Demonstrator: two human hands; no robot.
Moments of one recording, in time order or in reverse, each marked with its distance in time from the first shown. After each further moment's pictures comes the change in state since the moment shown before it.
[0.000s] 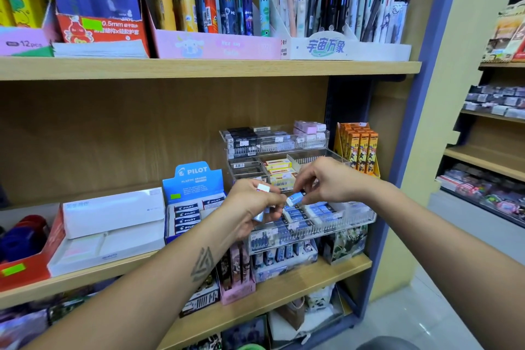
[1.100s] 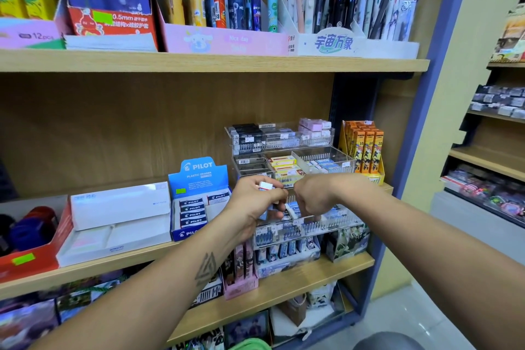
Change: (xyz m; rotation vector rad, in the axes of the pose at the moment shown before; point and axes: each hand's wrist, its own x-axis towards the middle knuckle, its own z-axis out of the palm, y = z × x) left_hand -0.005 -0.010 -0.004 -0.032 0.011 0.106; right_hand 0.023 -0.042 0.021 -0.543 -0.498 0.207
